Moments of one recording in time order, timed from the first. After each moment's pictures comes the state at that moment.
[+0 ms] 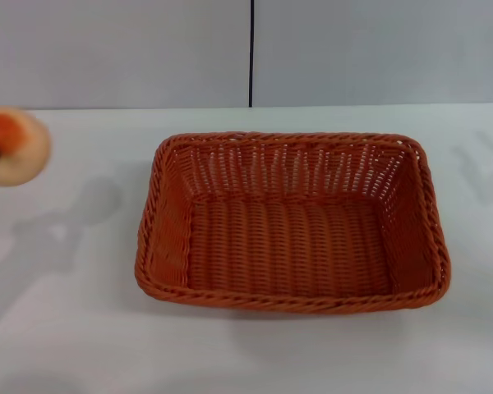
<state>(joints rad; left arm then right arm) -0.16 -2.07 -2.88 -0.40 1.66 -1.93 2.21 0.23 2.07 -0.81 -0.46 -1.01 -1.69 0.85</state>
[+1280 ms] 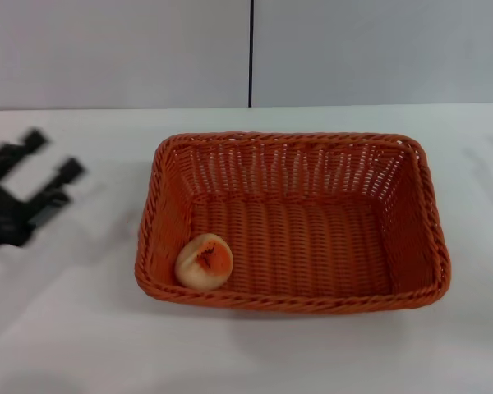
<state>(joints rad) -0.20 -2.06 -2.81 -0.30 1.65 -1.80 2.32 0.22 2.08 -0.74 -0.41 -1.00 -1.73 0.82</state>
